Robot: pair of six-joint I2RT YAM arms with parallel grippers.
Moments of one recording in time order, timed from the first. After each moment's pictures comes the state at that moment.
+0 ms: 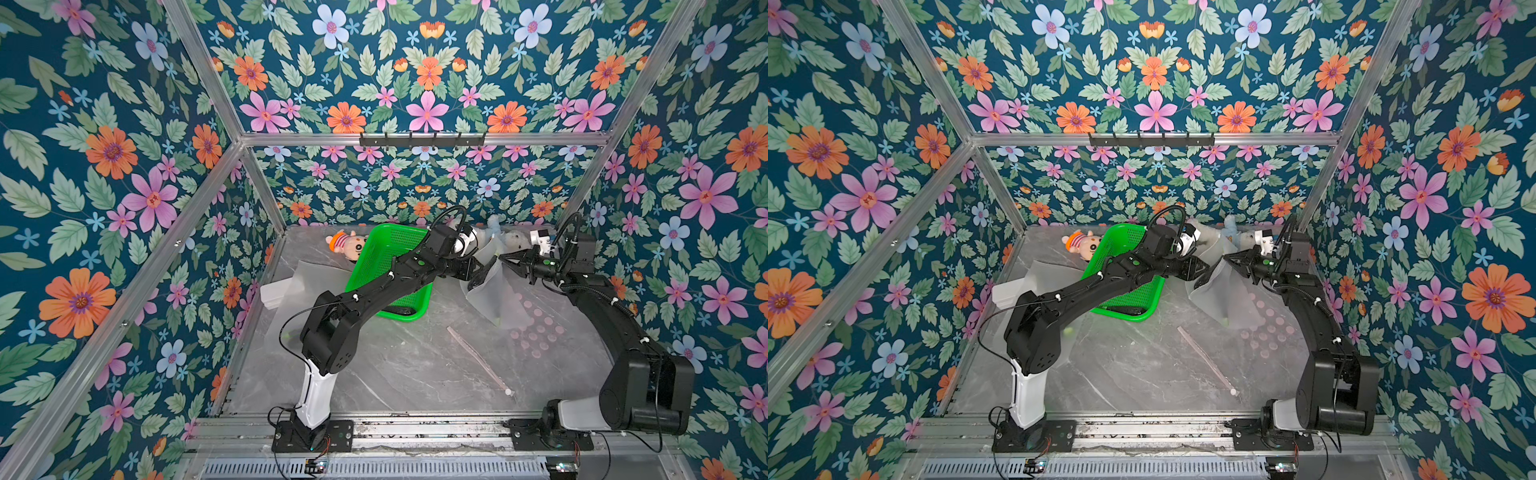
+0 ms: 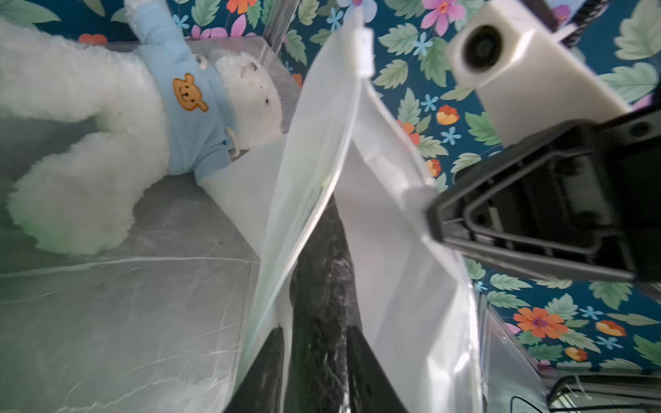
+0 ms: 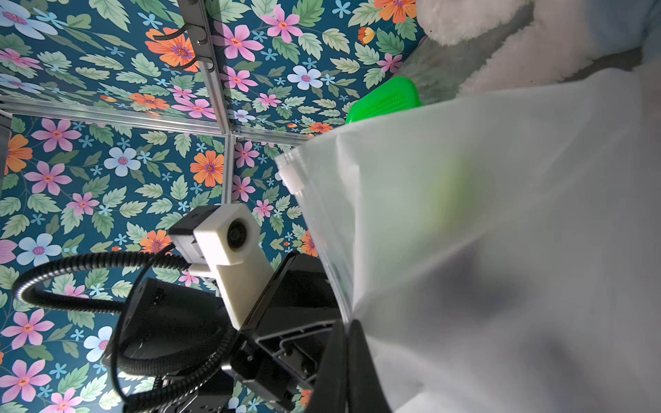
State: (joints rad) left arm -0.81 2.02 1.75 -0.26 0.37 -0.41; right arm -0.12 1.40 1.06 -0.17 -0.99 0.89
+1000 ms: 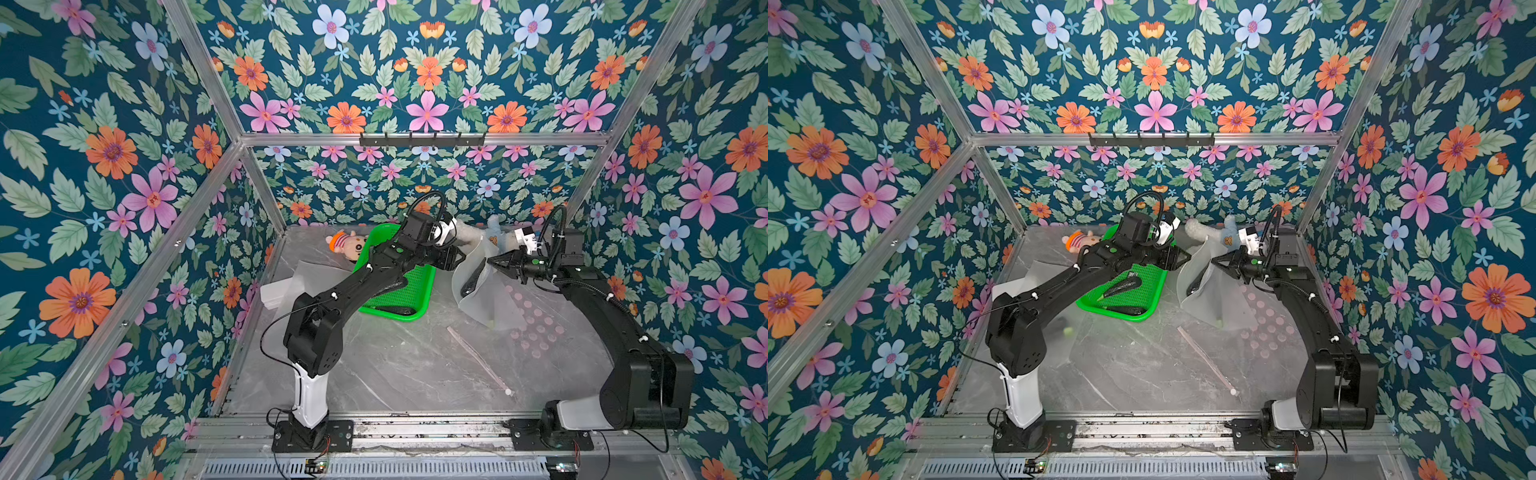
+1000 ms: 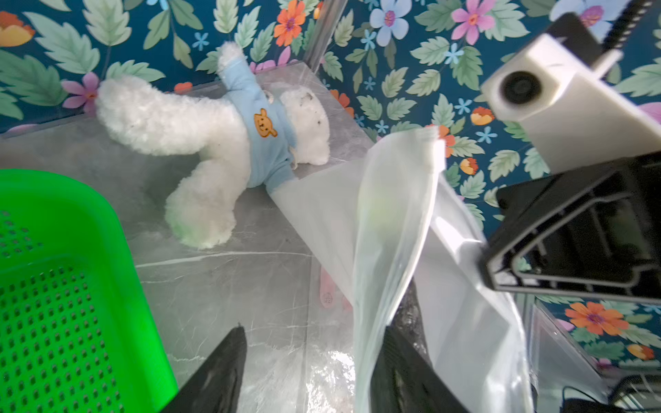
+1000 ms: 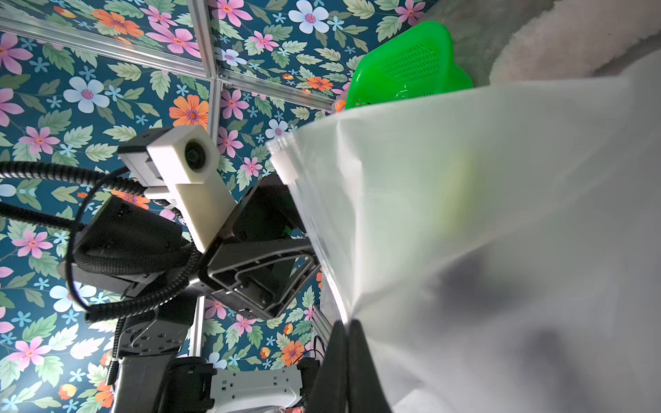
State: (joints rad) left arm -0.70 1.92 1.74 -0.35 0.42 -0.24; right arm -0.02 1.42 1.14 -0.35 -0.99 0.73
